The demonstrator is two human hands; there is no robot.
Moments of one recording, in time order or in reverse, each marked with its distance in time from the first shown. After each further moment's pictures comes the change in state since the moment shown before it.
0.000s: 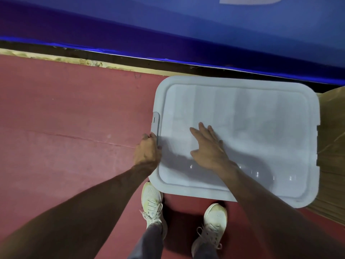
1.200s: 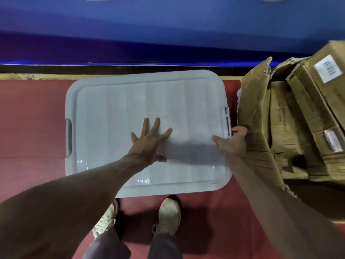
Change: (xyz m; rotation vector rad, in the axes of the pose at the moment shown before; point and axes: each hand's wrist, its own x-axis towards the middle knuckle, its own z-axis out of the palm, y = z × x) left_hand -0.020 0.201 0.092 0.372 -0.247 0.534; right_hand -0.056 0.268 -0.077 0.776 0.658 0.614
